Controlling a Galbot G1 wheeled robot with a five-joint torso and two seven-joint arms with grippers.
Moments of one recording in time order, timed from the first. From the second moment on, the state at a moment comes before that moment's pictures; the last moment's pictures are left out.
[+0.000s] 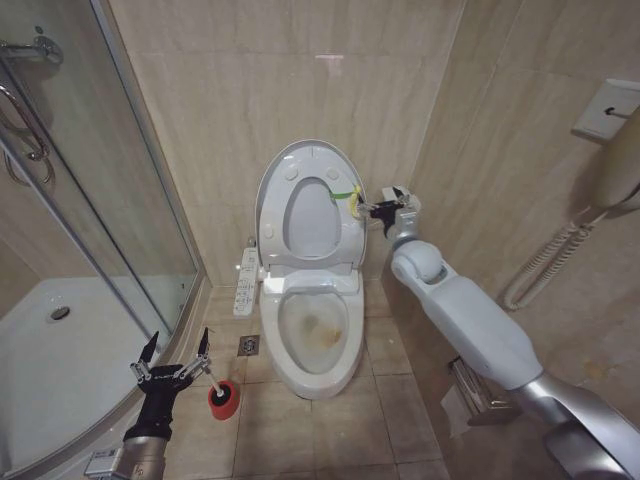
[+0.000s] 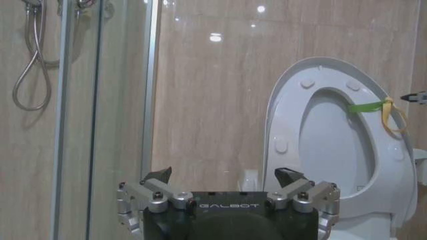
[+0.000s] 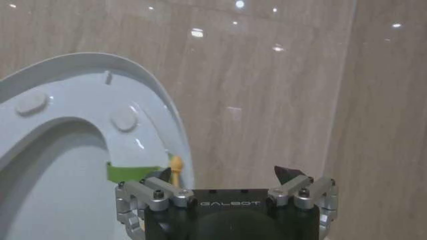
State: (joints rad) left arm 1.68 -1.43 -0.67 -2.16 -0.27 -0.20 0.03; right arm -0.37 1.00 -0.03 1.55 0.58 -0.23 0.38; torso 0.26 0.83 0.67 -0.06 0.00
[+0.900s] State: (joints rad) left arm 1.68 -1.43 -0.67 -2.16 -0.27 -0.20 0.03; right arm -0.83 0.89 0.25 1.83 0.62 -0.23 0.43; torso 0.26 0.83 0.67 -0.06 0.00
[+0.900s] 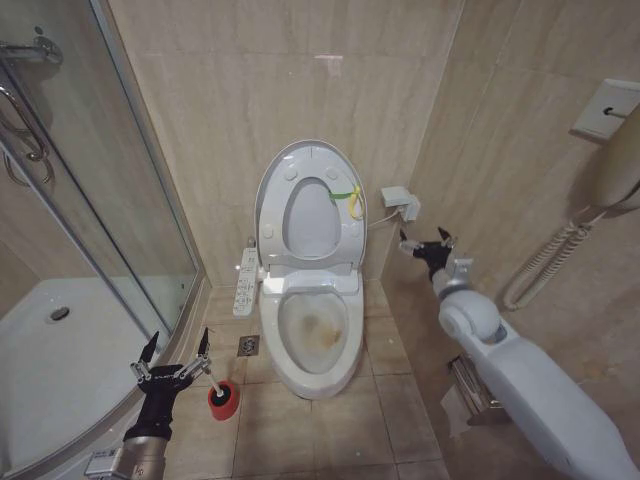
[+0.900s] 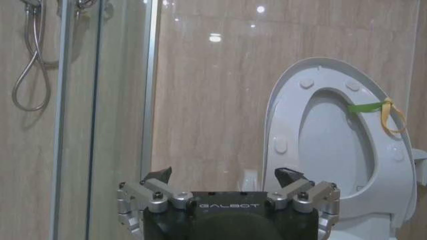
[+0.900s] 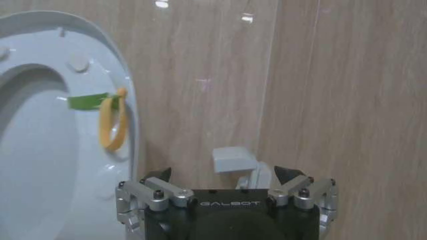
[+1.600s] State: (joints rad) left arm 1.68 -1.43 -0.67 -2.16 -0.27 -0.20 0.03; right arm -1.14 1.06 0.42 2.03 0.47 -0.21 0.44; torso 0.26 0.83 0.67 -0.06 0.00
